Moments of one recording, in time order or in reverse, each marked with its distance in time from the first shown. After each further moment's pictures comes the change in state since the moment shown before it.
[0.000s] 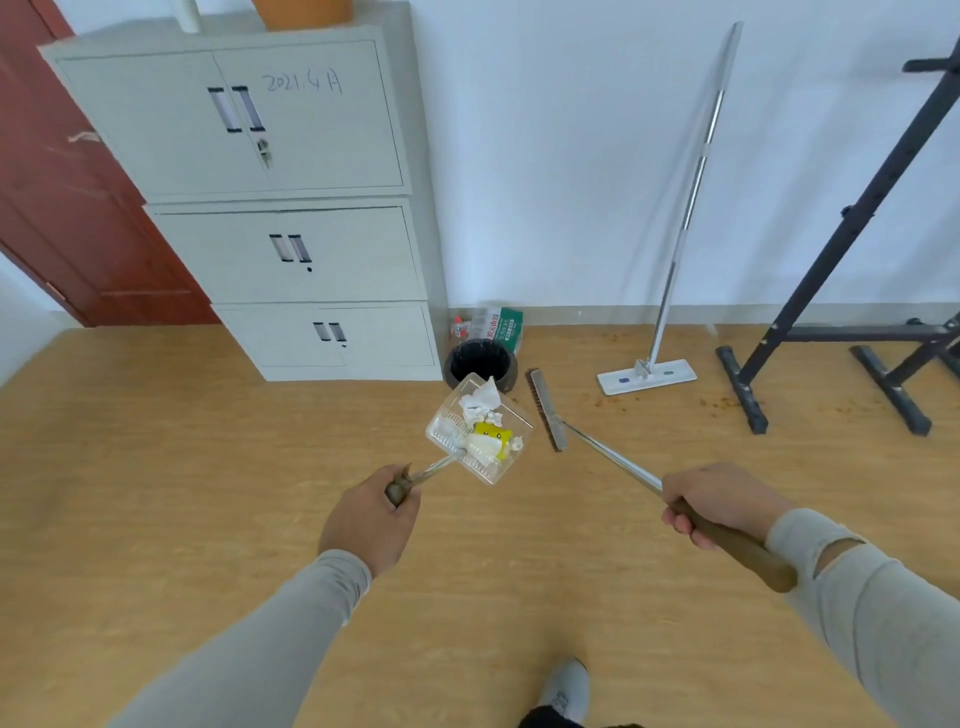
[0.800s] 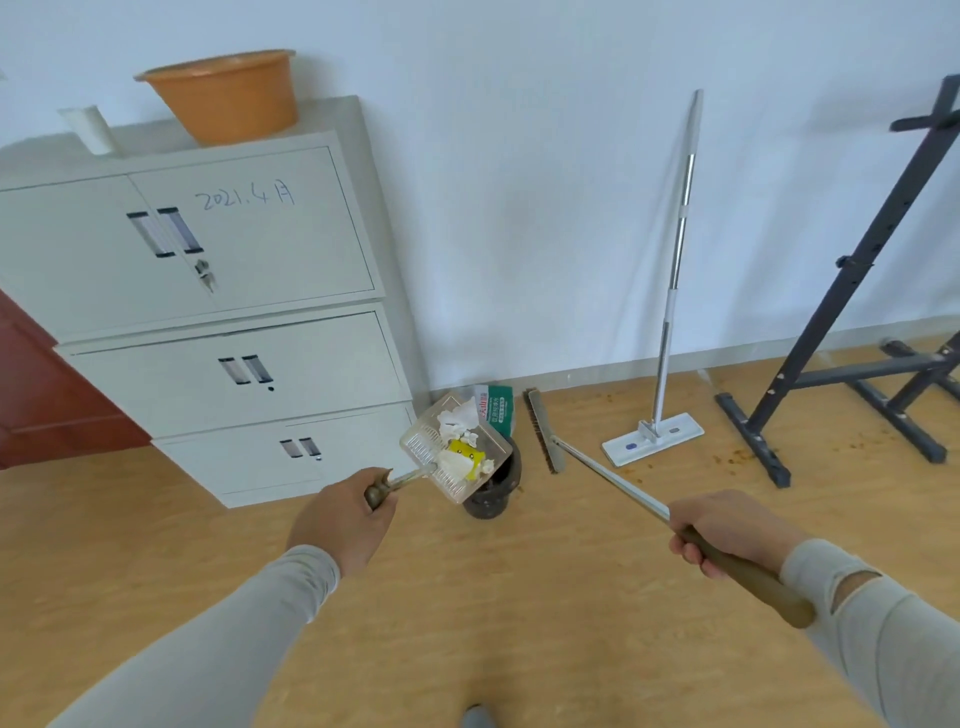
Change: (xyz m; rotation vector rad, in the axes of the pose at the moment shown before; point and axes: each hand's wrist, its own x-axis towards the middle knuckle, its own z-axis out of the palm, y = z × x) left_hand 0.329 0.042 -0.085 0.206 -0.059 0.251; right_hand 0.128 -0.205 0.015 0.191 0.073 0.049
